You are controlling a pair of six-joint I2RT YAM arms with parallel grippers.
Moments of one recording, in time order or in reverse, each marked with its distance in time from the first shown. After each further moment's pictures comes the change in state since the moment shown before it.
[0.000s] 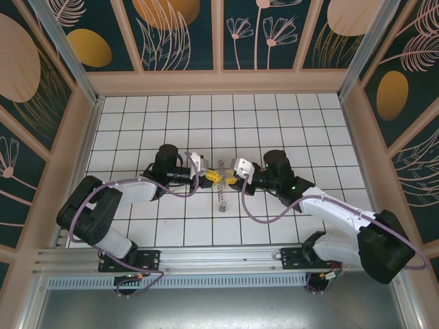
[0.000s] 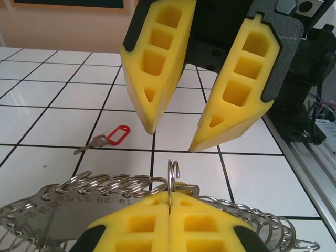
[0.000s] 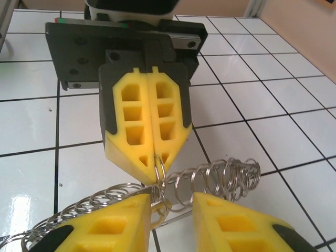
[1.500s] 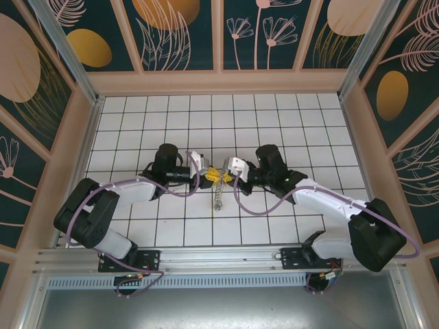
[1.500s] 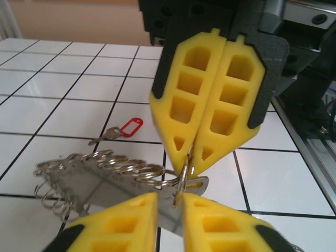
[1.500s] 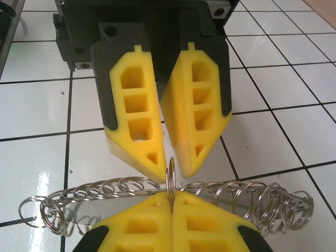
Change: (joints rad) left arm 0.000 -0.040 0.006 -0.077 -0.084 0.025; right arm 0.002 0.103 0.097 -0.124 -0.032 -0.051
